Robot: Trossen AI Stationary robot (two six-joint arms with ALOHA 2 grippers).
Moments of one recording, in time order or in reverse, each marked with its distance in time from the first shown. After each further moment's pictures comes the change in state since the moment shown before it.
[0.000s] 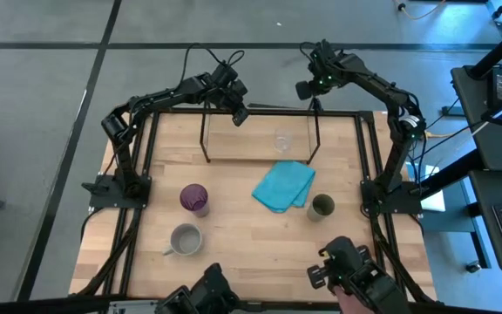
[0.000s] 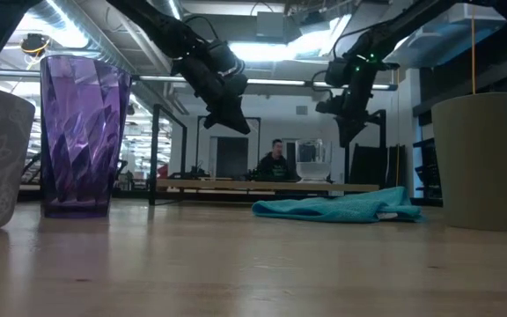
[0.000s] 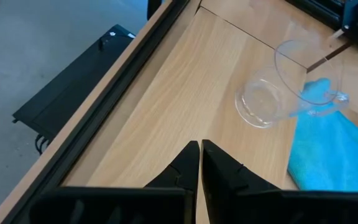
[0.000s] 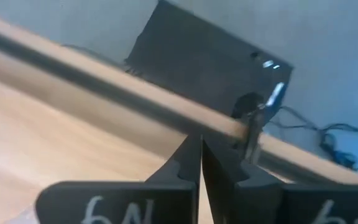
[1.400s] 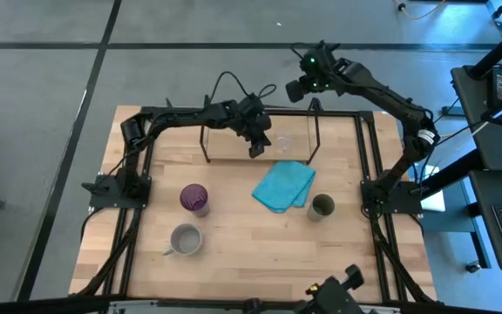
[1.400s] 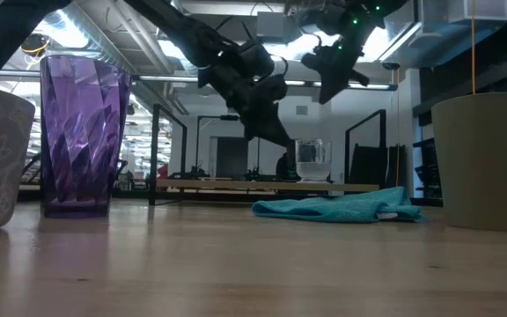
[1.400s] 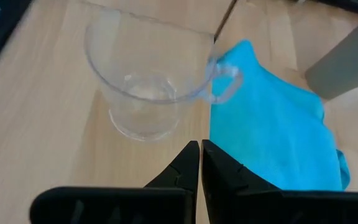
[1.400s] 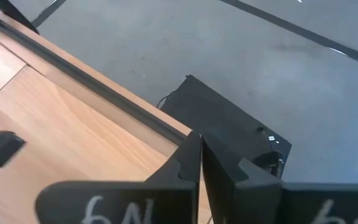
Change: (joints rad) left arm -0.253 0.127 -0.001 0.149 0.027 0.079; right arm 0.233 -0.199 0.002 0.103 0.162 0.004
